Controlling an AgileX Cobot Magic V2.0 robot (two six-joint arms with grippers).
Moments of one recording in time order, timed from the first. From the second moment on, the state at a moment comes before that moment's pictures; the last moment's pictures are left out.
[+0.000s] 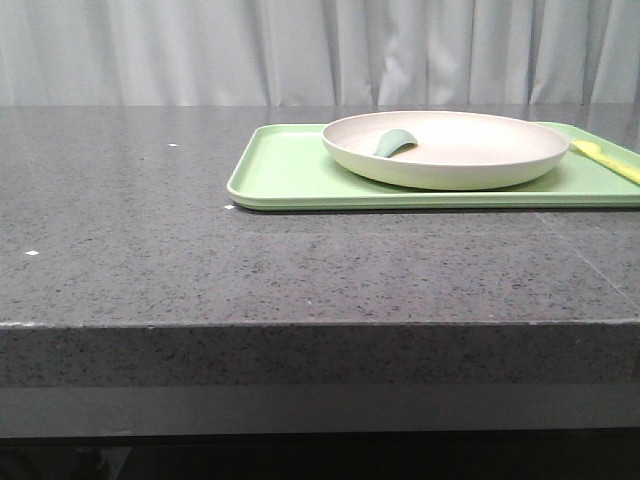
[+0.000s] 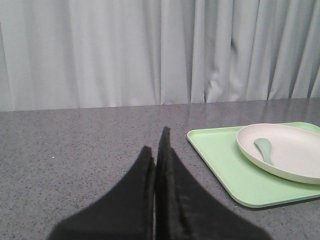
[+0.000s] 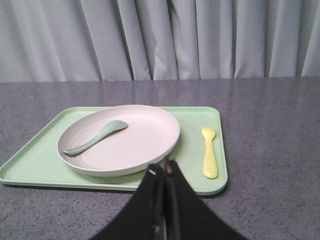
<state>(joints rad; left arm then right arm) -0.29 0.28 -0.44 0.06 0.23 -0.09 0.12 0.16 -0.37 0.05 0.31 0.09</state>
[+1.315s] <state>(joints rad) -0.29 0.28 -0.44 0.06 0.22 -0.09 0.12 0.12 -0.35 0.05 0.31 0.09</state>
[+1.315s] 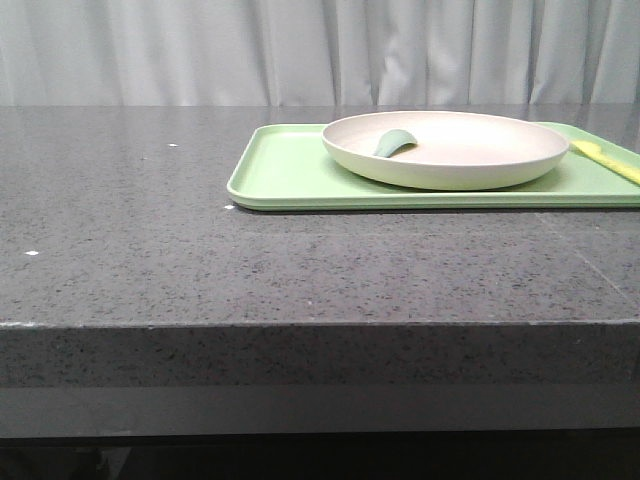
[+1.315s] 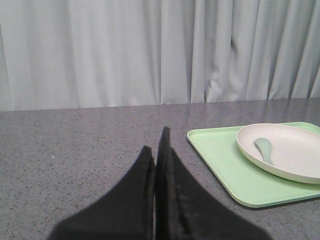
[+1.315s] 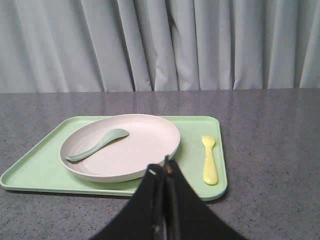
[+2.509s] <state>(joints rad) 0.04 -0.01 0.01 -0.03 0.17 -0.09 0.12 0.12 -0.35 0.05 0.31 0.09</state>
